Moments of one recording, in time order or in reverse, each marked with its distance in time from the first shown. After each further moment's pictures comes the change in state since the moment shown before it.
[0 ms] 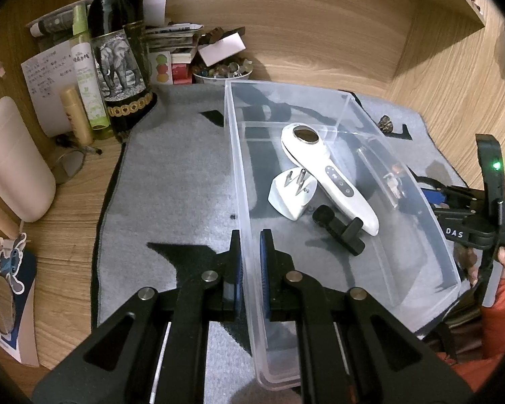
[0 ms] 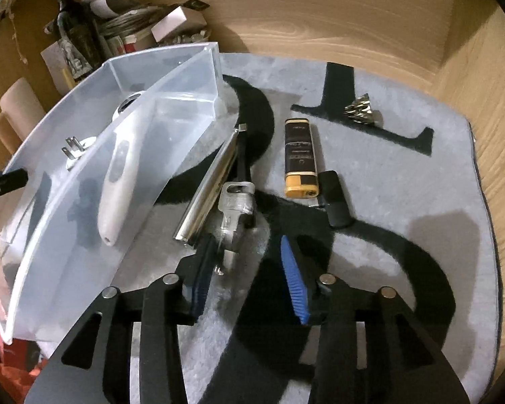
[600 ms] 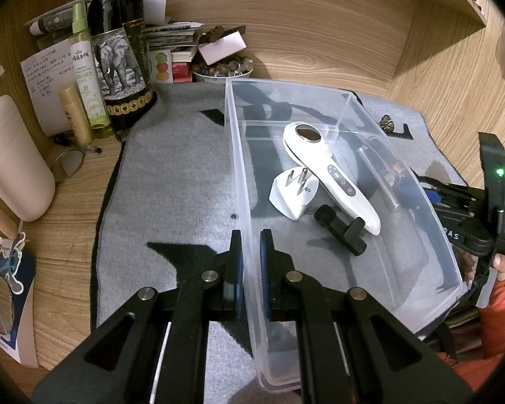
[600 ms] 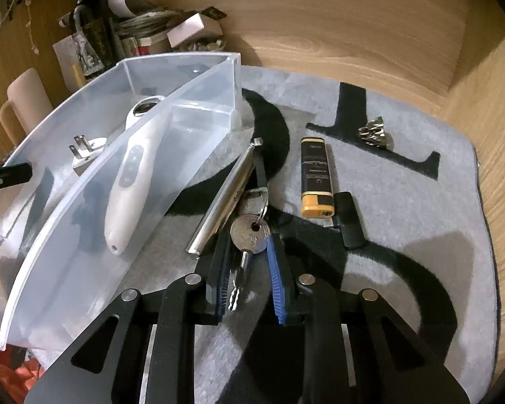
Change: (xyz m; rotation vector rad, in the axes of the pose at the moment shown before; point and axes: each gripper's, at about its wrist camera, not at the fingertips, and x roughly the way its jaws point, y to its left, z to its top) left arm 0.002 0.001 0.001 -0.001 0.001 0.000; right arm -0.002 0.013 -0.001 -0.051 -0.072 -0.004
